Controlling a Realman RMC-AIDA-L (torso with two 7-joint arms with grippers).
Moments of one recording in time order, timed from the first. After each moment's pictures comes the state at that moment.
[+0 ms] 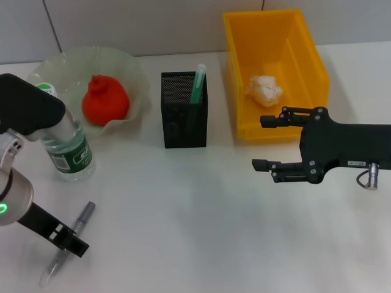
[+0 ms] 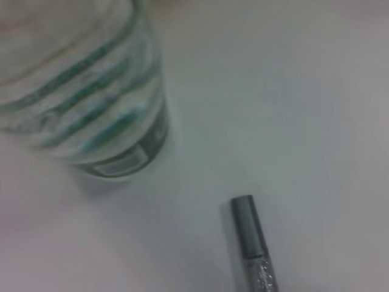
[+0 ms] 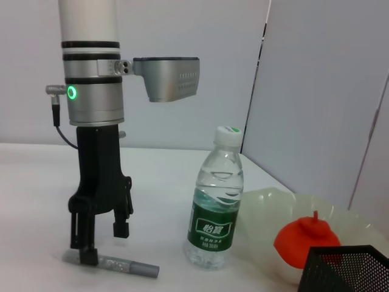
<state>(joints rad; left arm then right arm) -0.45 -2.07 1.62 1.52 2.75 1.66 -2.81 0.29 2.08 -1.00 -1.04 -1.74 -1.54 1.18</state>
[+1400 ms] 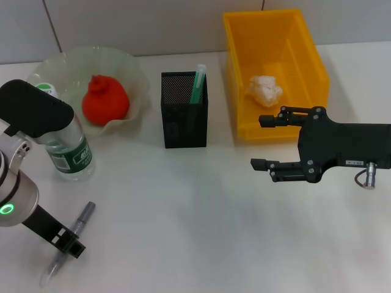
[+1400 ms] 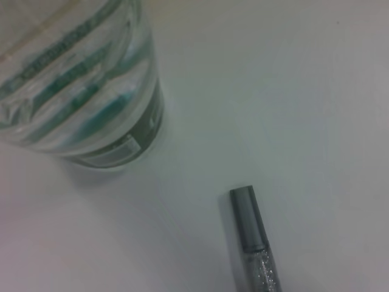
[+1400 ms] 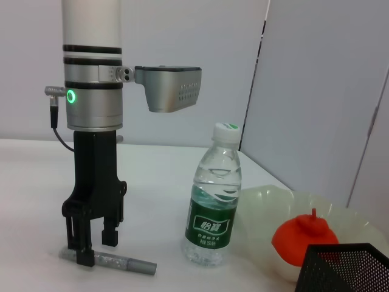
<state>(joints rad) -0.49 -2.07 1.62 1.44 2.75 1.66 -2.82 0.29 2.08 -1.01 -1.04 -1.74 -1.52 1.18</state>
